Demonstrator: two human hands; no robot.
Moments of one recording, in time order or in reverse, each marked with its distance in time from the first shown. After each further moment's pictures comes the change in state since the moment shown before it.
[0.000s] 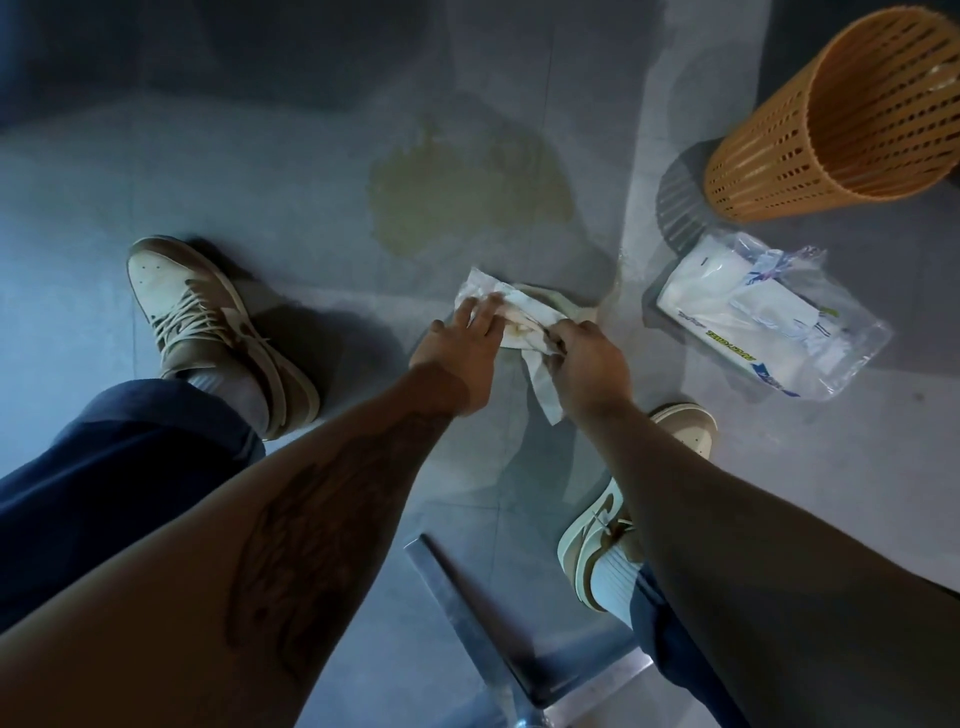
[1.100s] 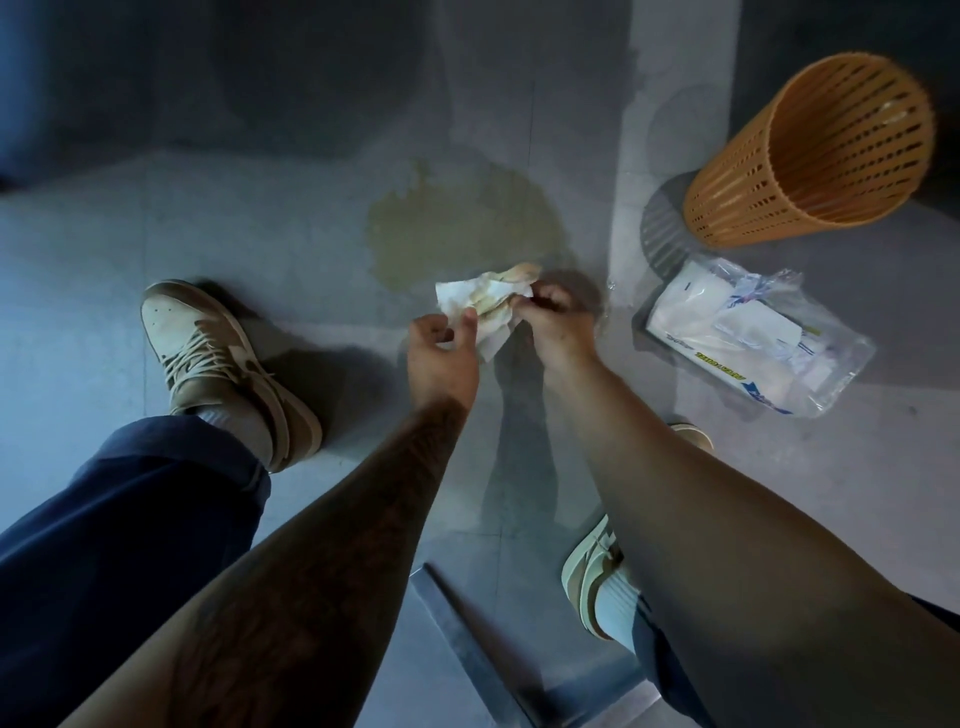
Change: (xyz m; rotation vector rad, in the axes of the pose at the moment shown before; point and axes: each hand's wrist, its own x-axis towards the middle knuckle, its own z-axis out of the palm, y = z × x) left_hand -0.005 0.015 -0.030 -1.625 0.604 -0.771; right_hand 0.047 -0.065 -0.030 1.200 0.170 0.423
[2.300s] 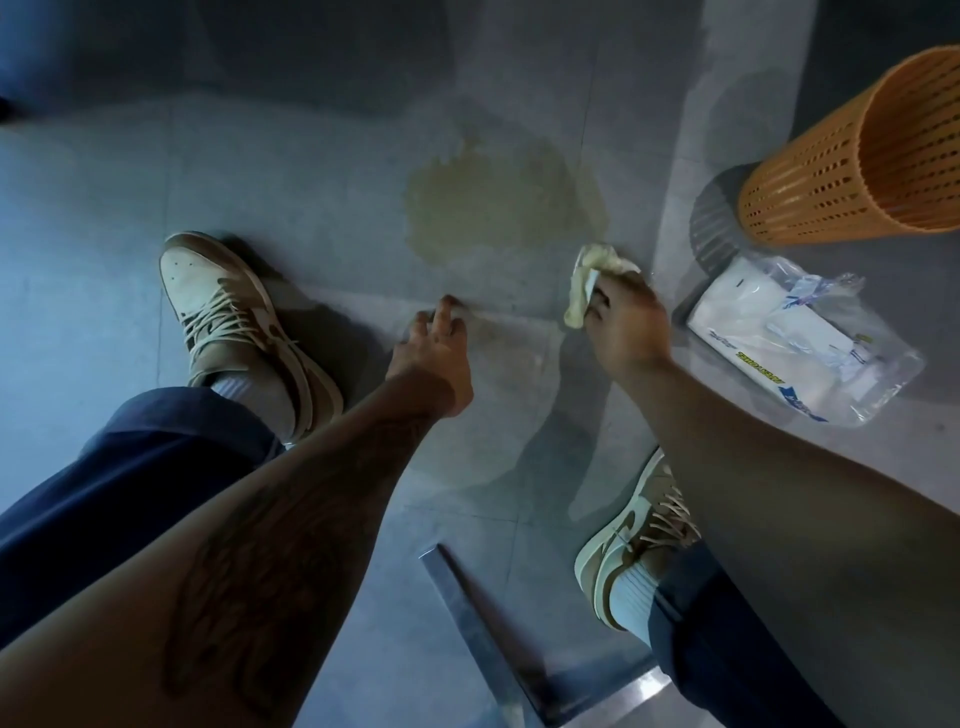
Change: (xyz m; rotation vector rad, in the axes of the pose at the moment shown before) left_hand 0.042 -0.024 -0.059 1.413 -0.525 0.375; right_hand 0.039 0.024 -0.045 -1.149 -0.059 -0.665
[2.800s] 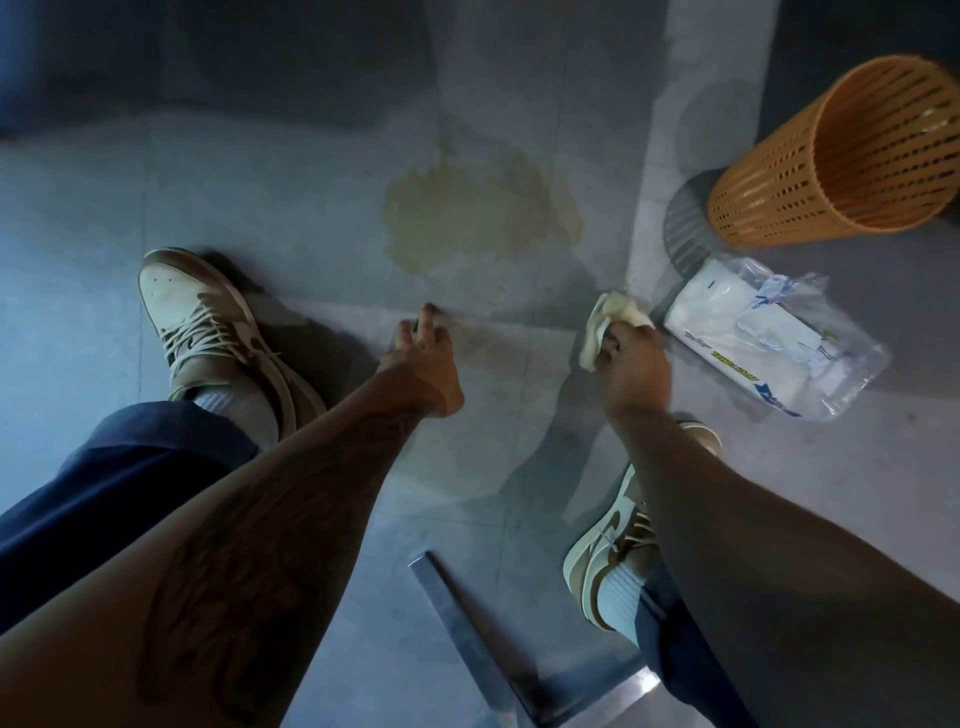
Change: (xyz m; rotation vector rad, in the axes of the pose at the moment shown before) left_hand 0.006 0.009 -0.008 0.053 -0.156 -0.050; right_hand -0.049 0.019 -0.004 0.038 0.013 0.310
